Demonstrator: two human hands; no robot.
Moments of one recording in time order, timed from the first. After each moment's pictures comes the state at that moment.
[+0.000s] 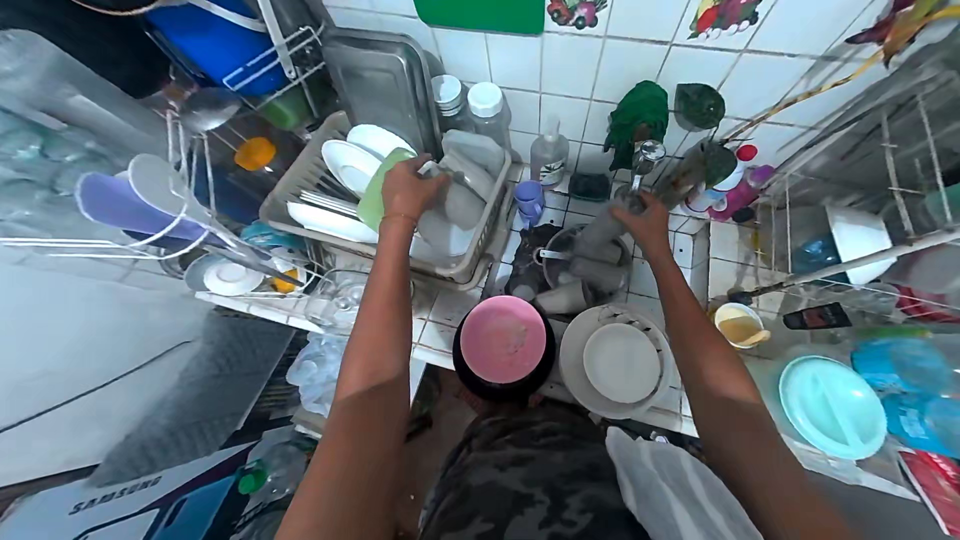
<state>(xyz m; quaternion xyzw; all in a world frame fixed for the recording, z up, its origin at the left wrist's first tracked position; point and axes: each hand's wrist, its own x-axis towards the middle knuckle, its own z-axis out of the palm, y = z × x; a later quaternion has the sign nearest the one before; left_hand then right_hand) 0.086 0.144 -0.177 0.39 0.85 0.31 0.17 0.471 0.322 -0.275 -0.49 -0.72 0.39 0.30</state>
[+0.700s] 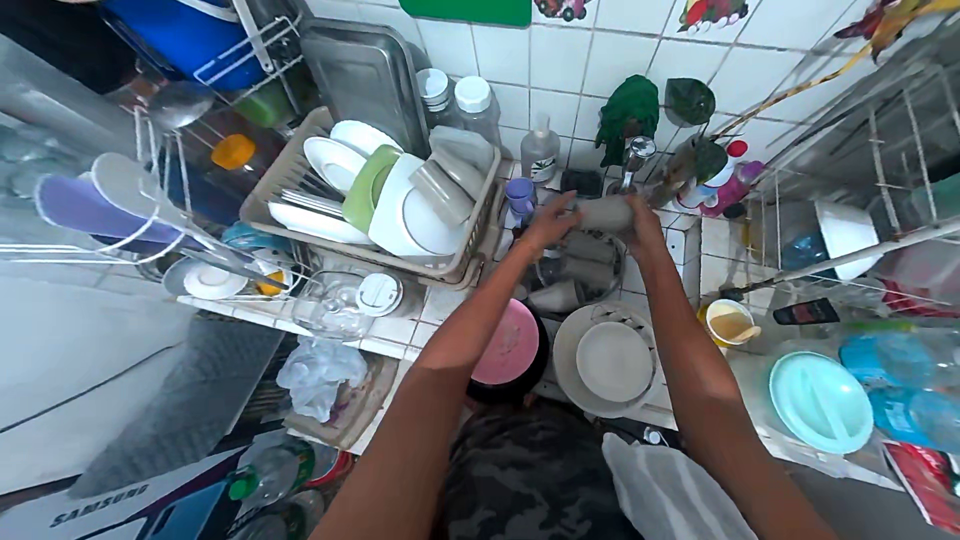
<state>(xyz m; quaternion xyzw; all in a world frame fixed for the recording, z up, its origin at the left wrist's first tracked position) 0.282 0.229 -0.266 0.40 0.61 0.43 0.53 0.473 0.327 -0.297 -0.52 -0.42 0.63 0.39</state>
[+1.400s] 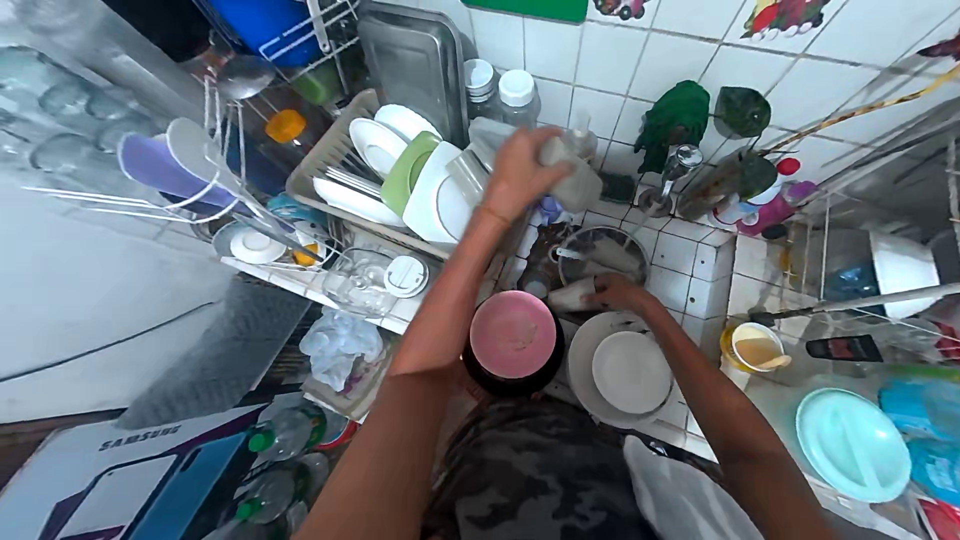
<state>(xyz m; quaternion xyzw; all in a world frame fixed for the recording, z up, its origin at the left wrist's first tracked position) 0.202 0.181 -0.134 0.57 0.72 0.36 0.16 0.461 0.245 -0.314 -0.35 -0.82 0.44 -0.12</state>
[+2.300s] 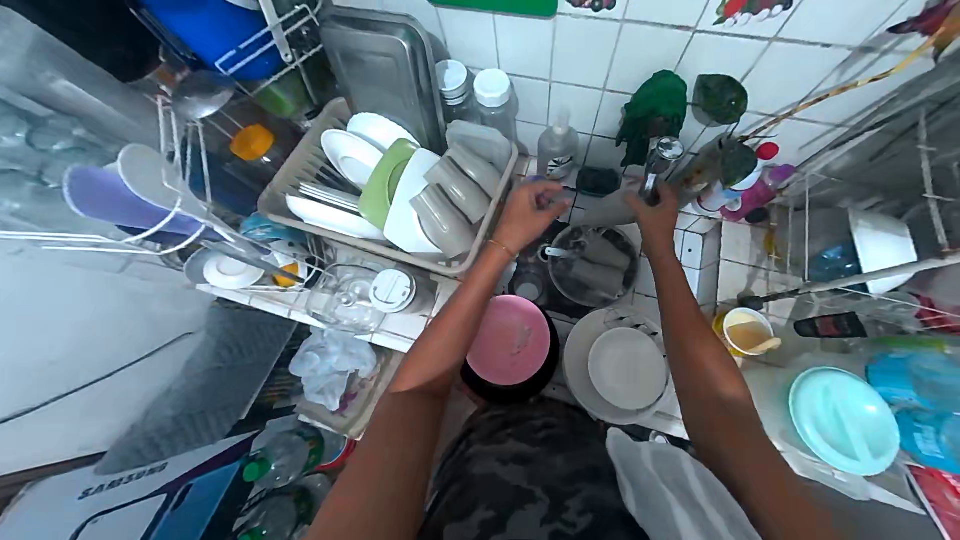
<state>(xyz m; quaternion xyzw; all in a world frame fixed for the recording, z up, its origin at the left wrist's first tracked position) 0.227 0.190 -0.215 0.55 0.66 0.42 0.29 0.455 0.332 -0.286 -0.46 -0.68 0.41 0.40</state>
